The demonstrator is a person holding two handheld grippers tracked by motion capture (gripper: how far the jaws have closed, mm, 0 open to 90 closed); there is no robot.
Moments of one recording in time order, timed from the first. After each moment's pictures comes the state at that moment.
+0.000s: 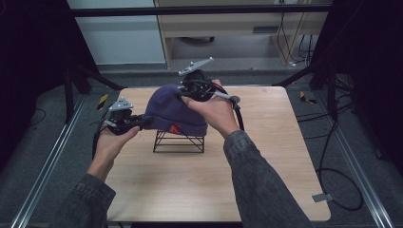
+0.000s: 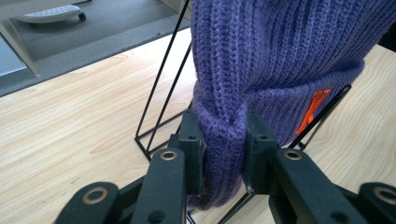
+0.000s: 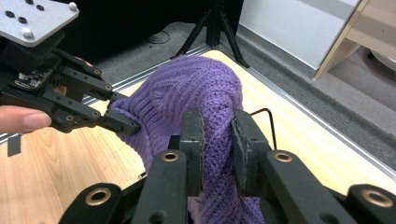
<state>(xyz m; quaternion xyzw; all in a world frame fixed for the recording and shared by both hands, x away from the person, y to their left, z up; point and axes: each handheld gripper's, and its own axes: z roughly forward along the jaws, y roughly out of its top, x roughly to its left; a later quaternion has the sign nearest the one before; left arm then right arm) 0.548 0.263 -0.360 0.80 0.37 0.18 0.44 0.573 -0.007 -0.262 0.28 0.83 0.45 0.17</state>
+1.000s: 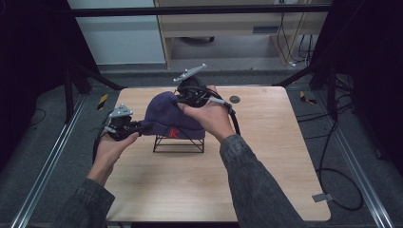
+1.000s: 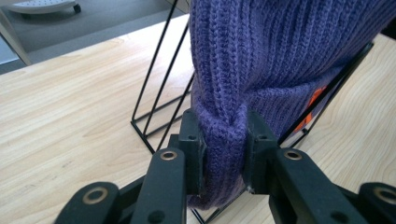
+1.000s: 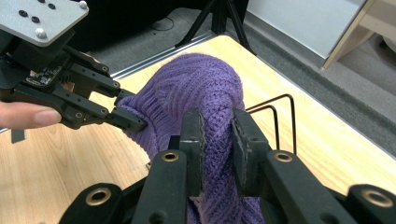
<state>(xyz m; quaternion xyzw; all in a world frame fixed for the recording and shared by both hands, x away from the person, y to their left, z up) 0.544 0.269 -0.385 0.80 0.37 0.17 0.44 0.569 0.005 -0.277 0.28 0.84 0.43 0.16</state>
